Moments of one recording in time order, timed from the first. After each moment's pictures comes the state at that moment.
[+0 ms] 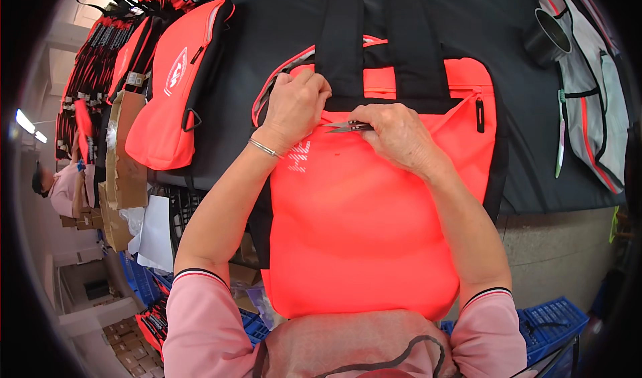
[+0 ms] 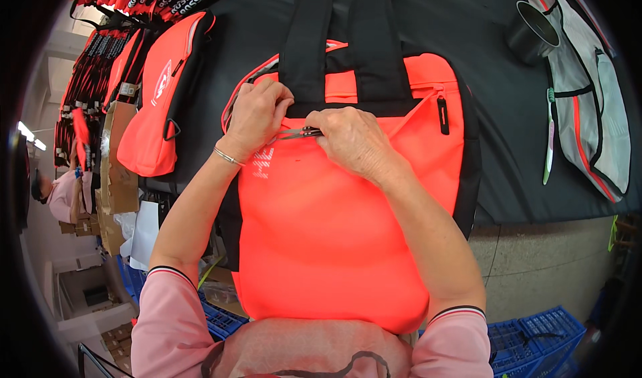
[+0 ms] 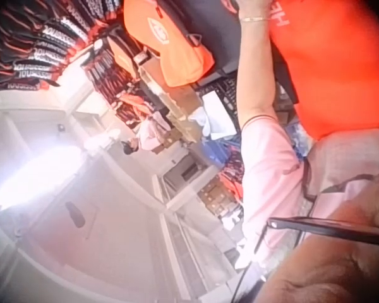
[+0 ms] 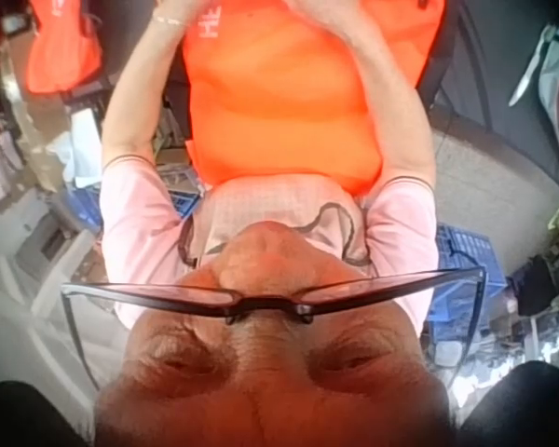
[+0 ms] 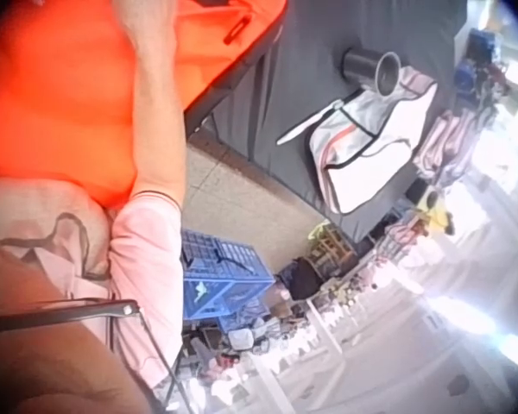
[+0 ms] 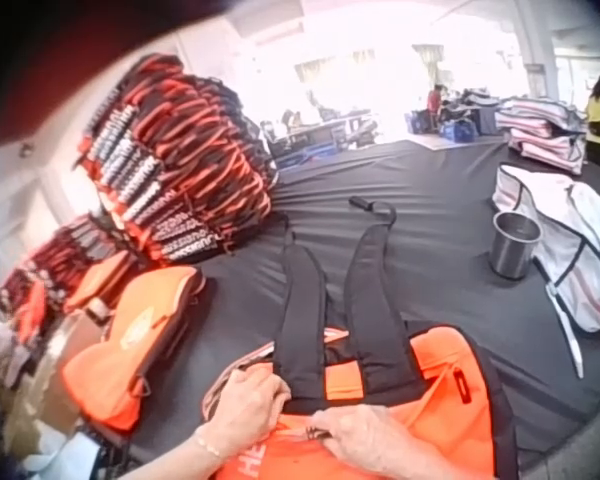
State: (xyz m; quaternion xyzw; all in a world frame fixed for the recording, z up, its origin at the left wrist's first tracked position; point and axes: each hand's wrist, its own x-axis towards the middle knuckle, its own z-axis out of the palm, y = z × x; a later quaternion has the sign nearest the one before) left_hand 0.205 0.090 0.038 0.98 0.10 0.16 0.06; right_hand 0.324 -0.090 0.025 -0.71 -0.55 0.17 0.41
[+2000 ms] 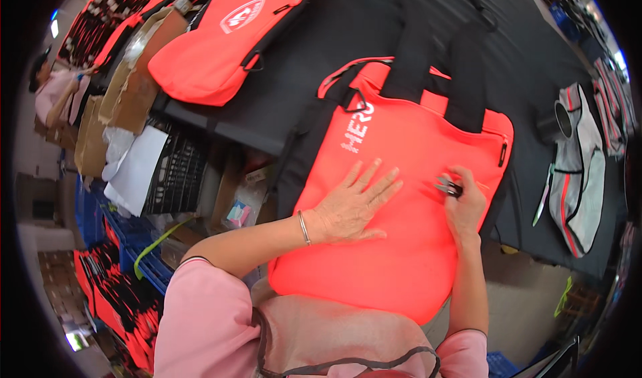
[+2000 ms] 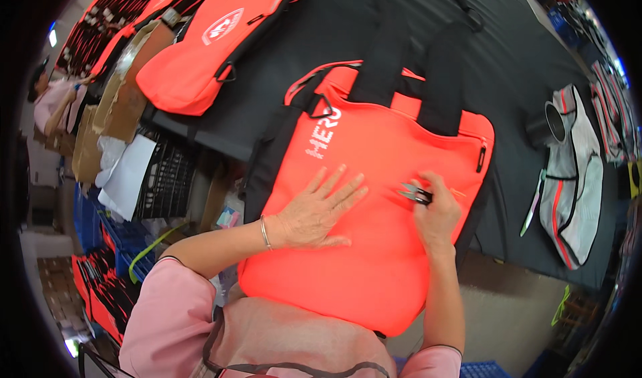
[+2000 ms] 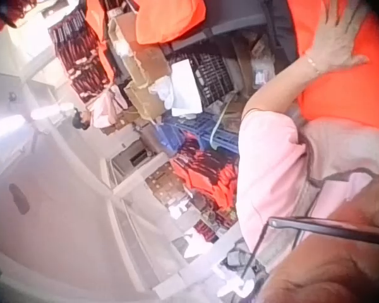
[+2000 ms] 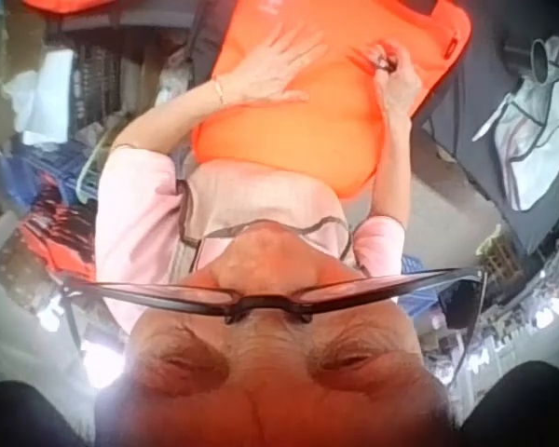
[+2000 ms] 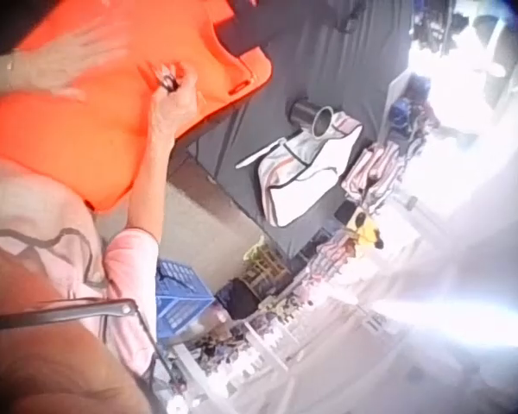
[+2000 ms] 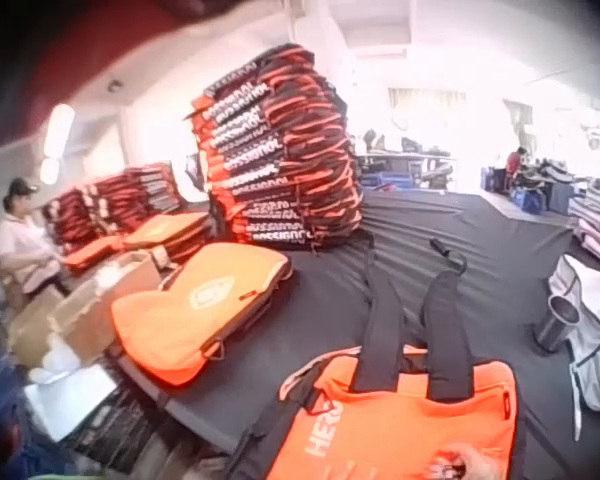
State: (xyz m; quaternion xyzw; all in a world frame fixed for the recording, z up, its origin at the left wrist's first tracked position) left_hand 0.083 -0.045 0.030 0.99 0.05 0.04 0.14; right_hand 0.302 -0.190 0.009 -0.83 -0.44 -0.02 0.35
